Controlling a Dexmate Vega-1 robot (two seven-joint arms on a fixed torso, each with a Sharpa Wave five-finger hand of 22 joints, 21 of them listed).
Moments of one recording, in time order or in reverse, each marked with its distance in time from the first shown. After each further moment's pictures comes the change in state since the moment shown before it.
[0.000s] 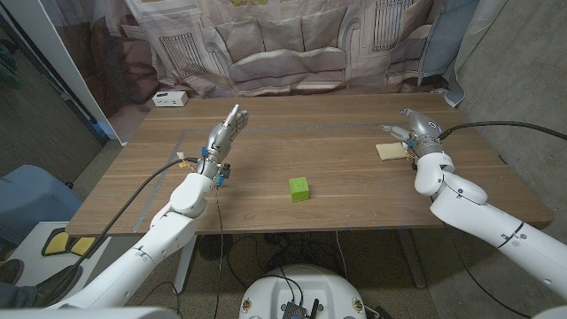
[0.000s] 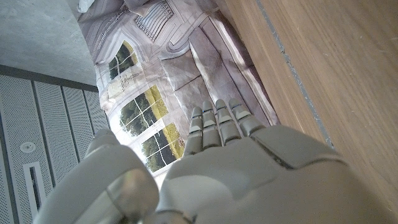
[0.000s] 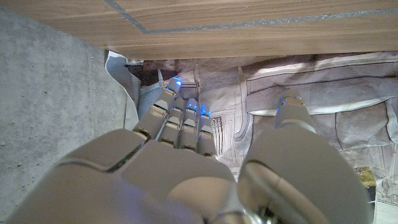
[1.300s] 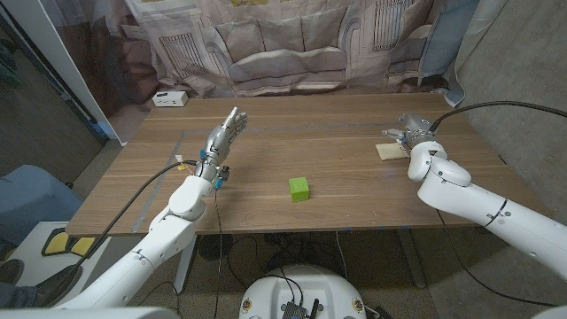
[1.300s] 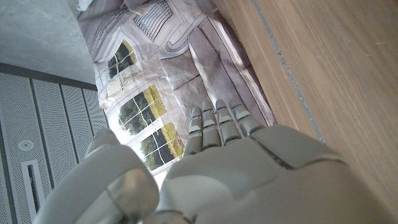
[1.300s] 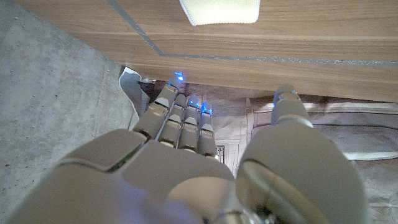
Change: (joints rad) left arm 0.014 -0.002 -0.005 0.004 -0.007 -0.011 -0.006; left_hand 0.005 0.005 0.003 -0.003 0.000 0.005 -0.006 0.000 0.000 0.007 0.000 0.000 0.000 0.000 0.000 0.000 0.000 0.000 0.000 0.000 0.000; right arm 0.215 -0.040 -0.204 0.001 -0.026 -0.257 0.196; right_hand 0.056 0.000 0.009 -0.017 0.004 0.029 0.011 0.000 0.000 0.050 0.000 0.000 0.000 0.054 -0.003 0.007 -0.003 0.068 0.007 0.008 0.000
